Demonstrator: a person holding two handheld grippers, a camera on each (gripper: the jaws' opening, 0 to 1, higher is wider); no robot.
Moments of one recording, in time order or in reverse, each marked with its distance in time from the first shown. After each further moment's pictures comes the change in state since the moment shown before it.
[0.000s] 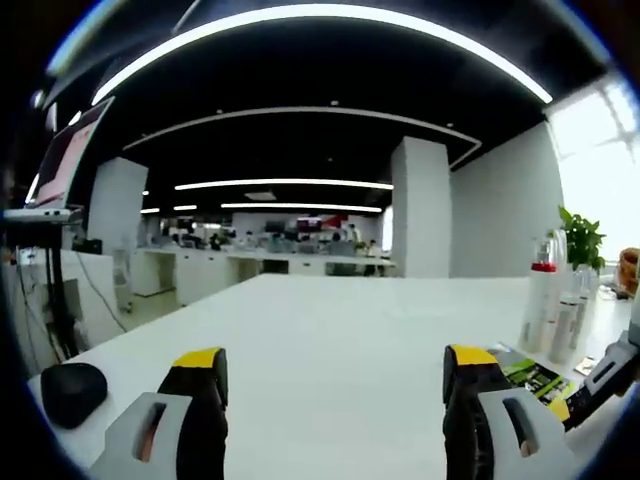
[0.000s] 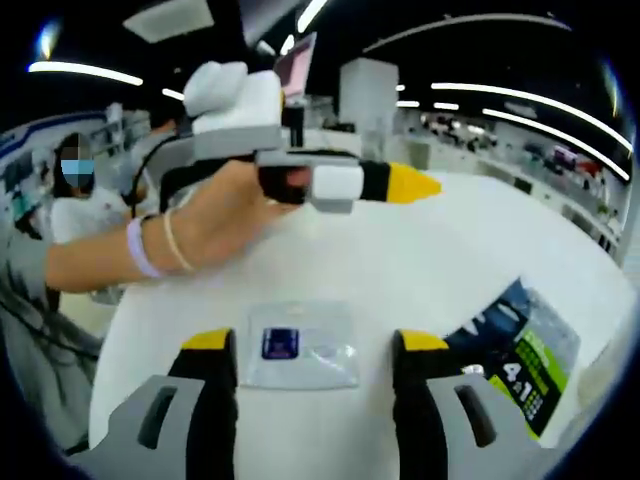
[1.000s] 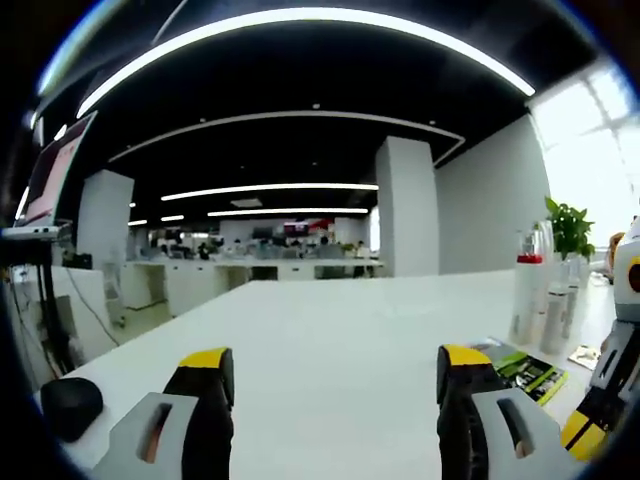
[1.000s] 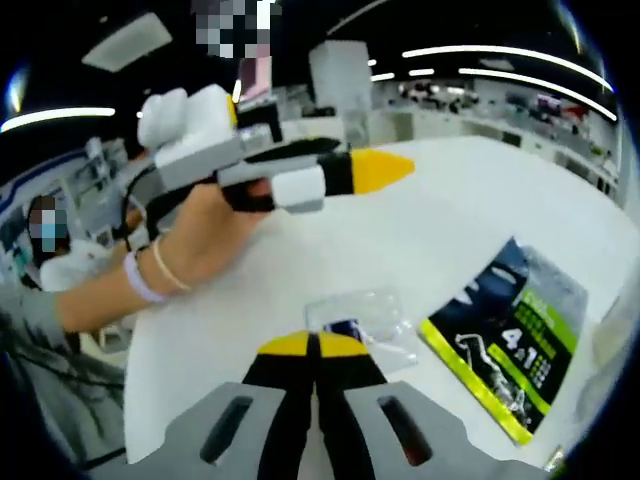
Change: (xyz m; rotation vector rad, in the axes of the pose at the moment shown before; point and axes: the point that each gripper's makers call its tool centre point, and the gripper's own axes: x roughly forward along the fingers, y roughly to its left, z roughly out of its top) left arm 0.001 -0.013 0.002 0.053 -0.008 -0.055; right arm -0.004 -0.001 -0.004 0.193 0.050 0.024
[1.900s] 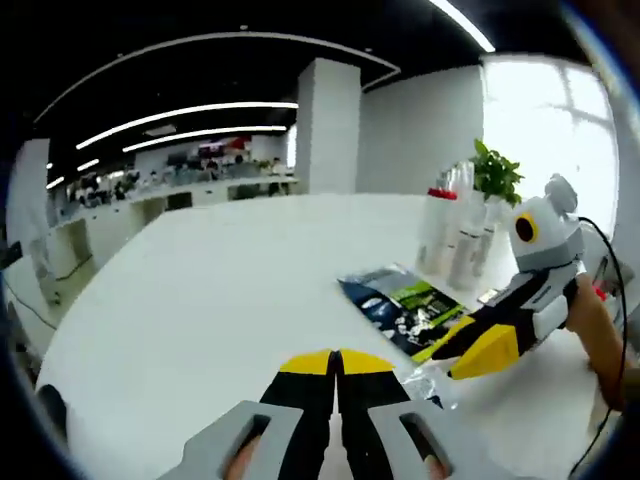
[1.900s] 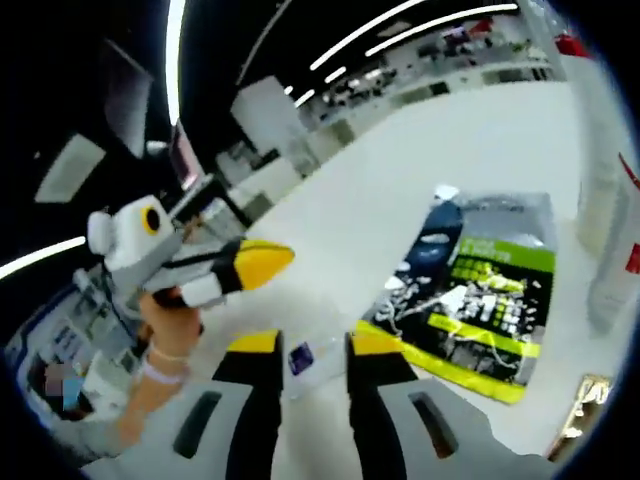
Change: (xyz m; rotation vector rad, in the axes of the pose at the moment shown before) left arm -0.038 -0.076 -0.051 -0.041 0.528 -0.438; right arm -0.029 -0.046 0.011 0.507 -0.171 -0.025
